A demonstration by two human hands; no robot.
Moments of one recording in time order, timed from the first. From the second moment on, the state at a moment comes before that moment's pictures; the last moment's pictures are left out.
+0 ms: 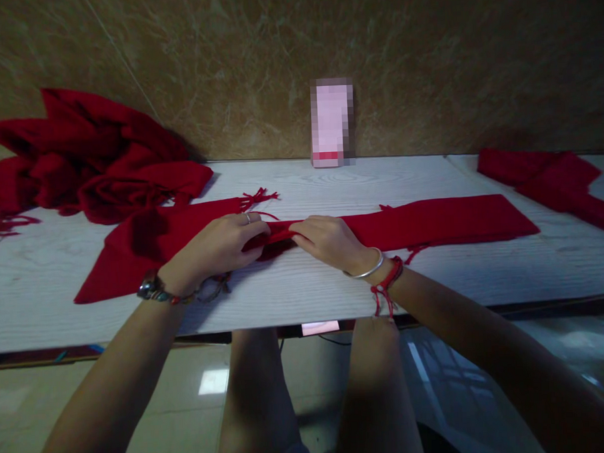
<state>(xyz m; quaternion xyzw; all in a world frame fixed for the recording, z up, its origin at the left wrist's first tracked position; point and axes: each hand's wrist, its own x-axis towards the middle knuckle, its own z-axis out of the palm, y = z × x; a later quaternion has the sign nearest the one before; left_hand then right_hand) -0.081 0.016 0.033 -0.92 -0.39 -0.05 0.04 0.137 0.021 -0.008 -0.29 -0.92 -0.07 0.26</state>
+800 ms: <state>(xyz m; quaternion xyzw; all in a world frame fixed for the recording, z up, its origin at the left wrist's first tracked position) -0.164 0.009 0.019 -0.82 -0.57 0.08 0.04 0.142 0.024 -0.012 -0.18 -0.96 -0.10 0.20</state>
